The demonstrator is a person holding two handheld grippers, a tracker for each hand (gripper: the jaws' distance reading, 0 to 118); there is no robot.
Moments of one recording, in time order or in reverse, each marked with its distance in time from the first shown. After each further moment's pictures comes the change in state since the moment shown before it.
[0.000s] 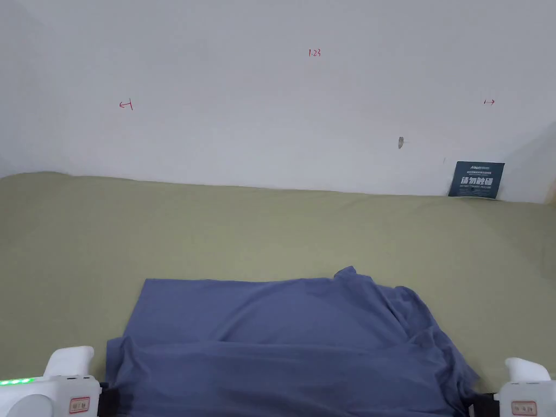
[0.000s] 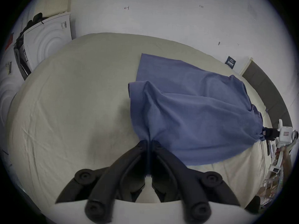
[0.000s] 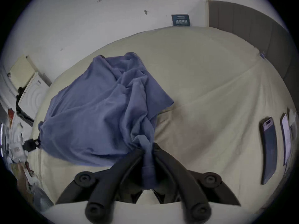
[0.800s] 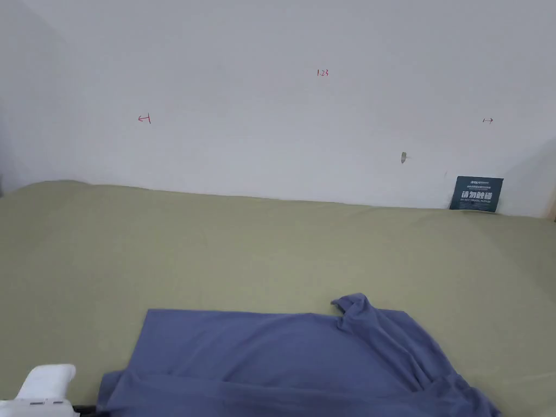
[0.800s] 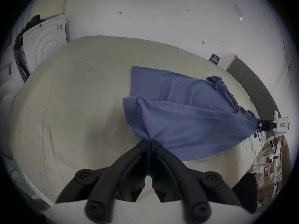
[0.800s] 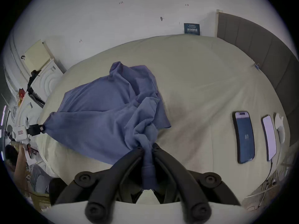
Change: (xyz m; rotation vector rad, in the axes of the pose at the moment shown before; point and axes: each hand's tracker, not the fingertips) left arm -0.029 -0.049 0.092 -0.025 -0.108 -0.052; right arm -0.005 -0.045 0.119 -0.033 0.057 0.100
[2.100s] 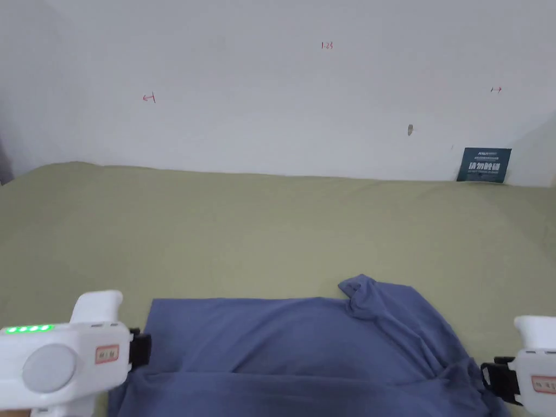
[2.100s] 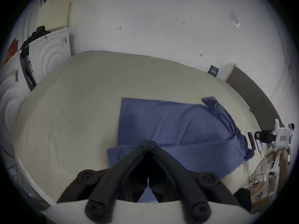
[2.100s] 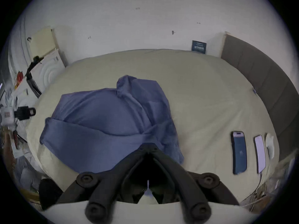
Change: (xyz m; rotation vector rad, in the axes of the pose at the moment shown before) left arm 0.057 0.050 0.008 0.132 0.044 0.013; right arm -0.062 0.025 -0.014 0.096 -0.073 0.148
